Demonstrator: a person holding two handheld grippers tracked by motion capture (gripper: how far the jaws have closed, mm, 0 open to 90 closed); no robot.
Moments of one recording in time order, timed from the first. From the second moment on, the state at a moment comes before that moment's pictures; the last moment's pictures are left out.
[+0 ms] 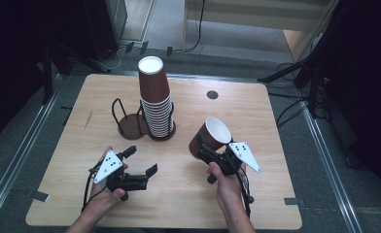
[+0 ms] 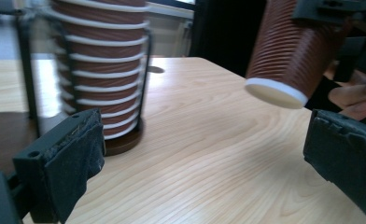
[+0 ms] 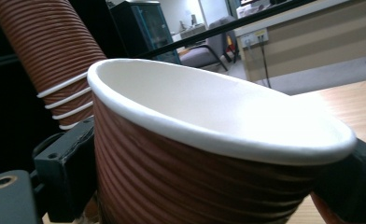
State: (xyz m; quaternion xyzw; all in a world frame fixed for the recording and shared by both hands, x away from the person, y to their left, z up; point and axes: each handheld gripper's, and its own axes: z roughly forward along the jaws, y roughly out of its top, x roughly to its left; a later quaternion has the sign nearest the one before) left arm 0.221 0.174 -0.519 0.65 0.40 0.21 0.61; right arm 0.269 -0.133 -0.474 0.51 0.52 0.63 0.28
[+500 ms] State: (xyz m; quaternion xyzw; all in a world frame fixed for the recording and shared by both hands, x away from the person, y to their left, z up) left arm 0.215 0.220 -0.530 0.63 0.44 0.23 0.59; right arm 0.283 -0.138 -0.474 0.50 0.54 0.59 0.34
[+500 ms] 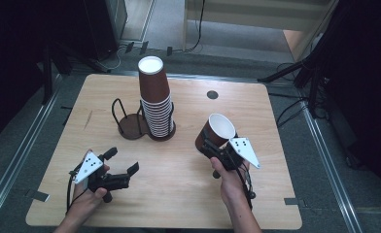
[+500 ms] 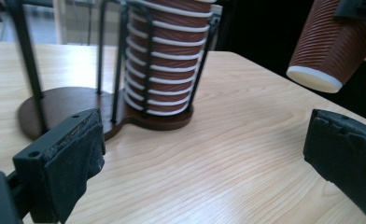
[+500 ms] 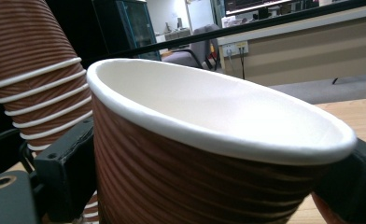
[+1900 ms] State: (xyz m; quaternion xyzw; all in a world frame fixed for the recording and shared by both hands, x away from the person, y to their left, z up) left arm 0.221 0.302 -0.545 0.60 0.53 0.29 0.53; right arm 0.360 -0.140 -0.480 0.51 0.54 0.52 0.42
